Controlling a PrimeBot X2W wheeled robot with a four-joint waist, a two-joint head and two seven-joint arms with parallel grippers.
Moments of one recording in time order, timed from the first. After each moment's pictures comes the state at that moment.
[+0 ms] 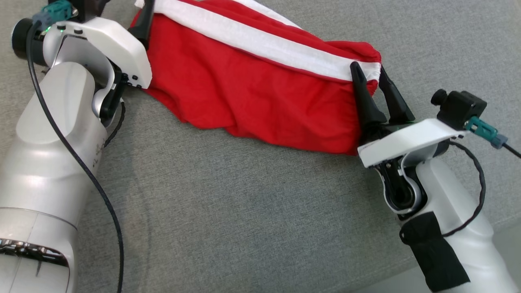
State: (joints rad) left arm -1.11 0.20 -0.47 0.94 -0.45 -0.10 -0.13; right arm -0.66 -0.05 0.33 0.49 0.75 0.13 -0.24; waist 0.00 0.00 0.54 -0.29
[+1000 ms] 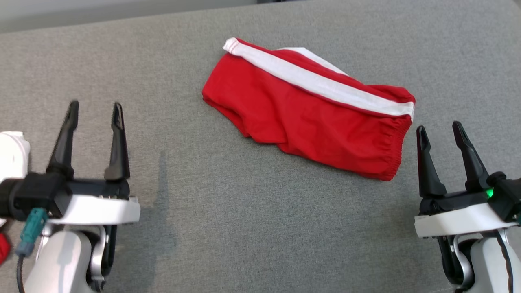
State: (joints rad) left arm -0.29 0.31 -0.19 0.02 -0.34 0.16 -0.26; right arm -0.23 -0.06 0.02 0.11 0.18 0.13 -0.26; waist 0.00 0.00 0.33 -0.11
